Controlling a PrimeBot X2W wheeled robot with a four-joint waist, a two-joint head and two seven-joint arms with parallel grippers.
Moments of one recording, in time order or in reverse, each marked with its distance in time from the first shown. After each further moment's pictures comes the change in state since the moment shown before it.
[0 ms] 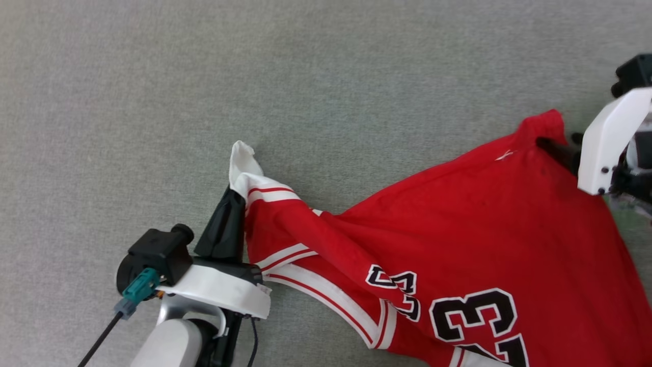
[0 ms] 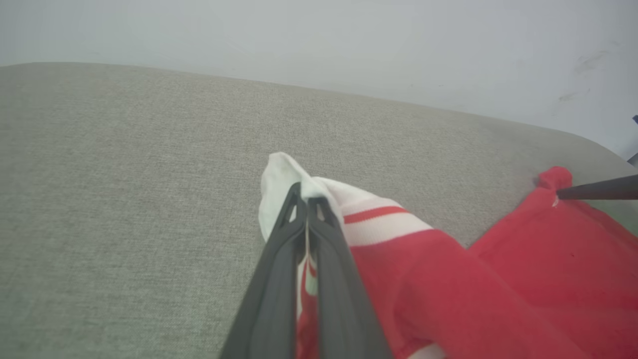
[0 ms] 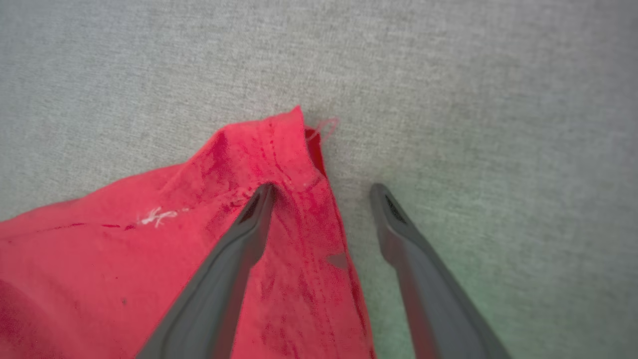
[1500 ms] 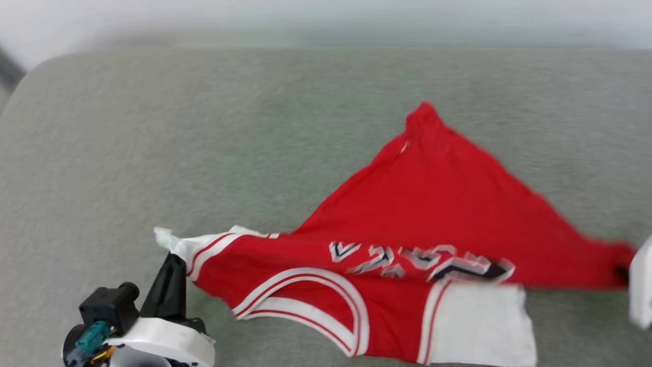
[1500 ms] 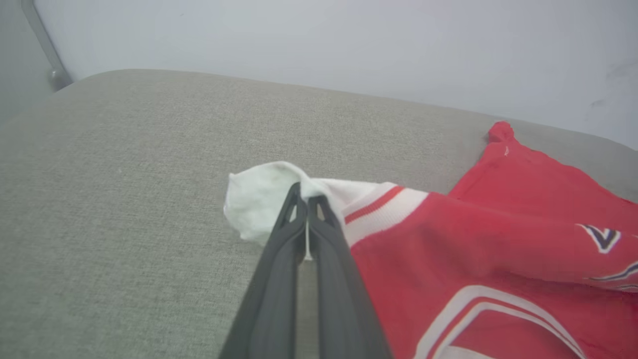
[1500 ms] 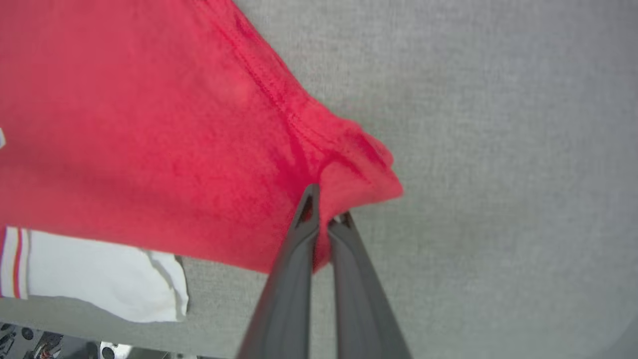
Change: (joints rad) left arm 0.204 0.063 0.125 0.049 -0.034 0.020 -0.023; right arm 0.475 -0.036 -0.273 -0.375 -0.140 0.000 0.204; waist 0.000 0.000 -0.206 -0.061
